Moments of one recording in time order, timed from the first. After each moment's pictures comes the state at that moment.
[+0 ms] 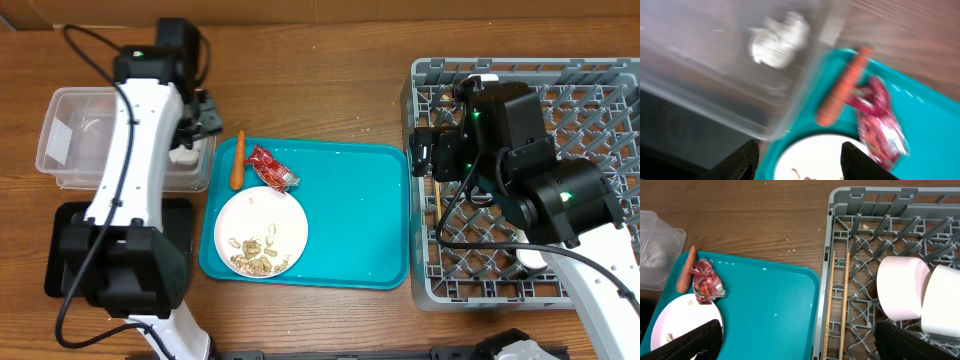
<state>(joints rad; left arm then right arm) -0.08 1.90 1.83 -1.35 -0.16 -0.45 0.37 1.26 1.44 -1.03 0.05 0.28</state>
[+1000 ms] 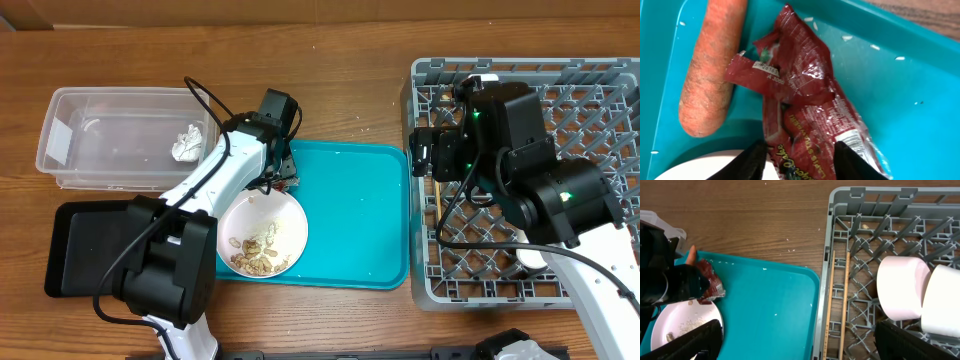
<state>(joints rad) -0.34 1.90 1.31 -0.81 -0.15 -0.64 0.37 1.26 1.44 -1.03 0.05 0.28</state>
